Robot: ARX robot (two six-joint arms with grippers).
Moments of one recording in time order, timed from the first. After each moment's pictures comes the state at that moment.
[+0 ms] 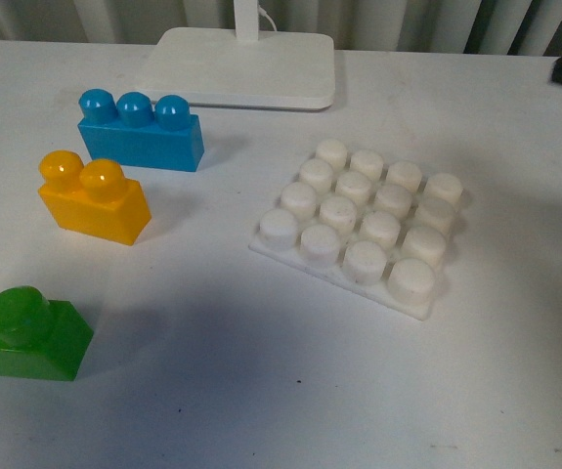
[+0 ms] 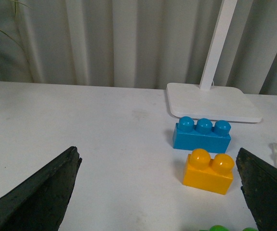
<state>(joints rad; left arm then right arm) 0.00 0.00 0.01 0.00 0.00 0.00 0.19 1.16 0.52 0.16 -0.20 0.25</state>
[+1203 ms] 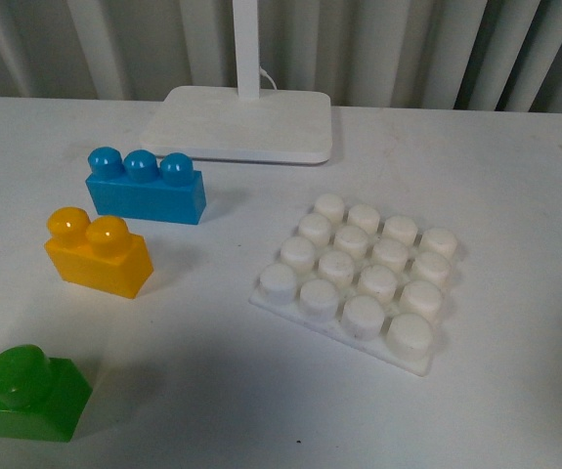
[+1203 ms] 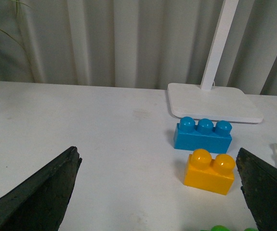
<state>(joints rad) 0.00 0.00 0.01 0.00 0.00 0.00 0.00 0.19 0.10 0.09 0.00 0.01</state>
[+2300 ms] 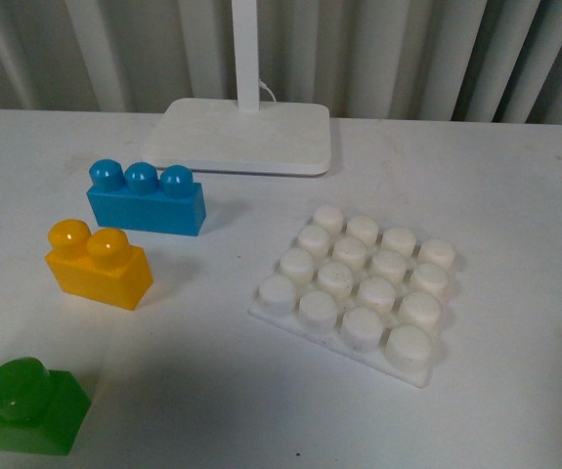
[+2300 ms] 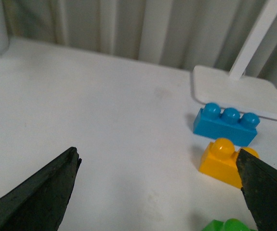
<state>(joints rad) -0.05 0.14 0.06 -0.05 -0.18 -0.12 0.00 0.00 0.01 0.00 0.00 0.00</state>
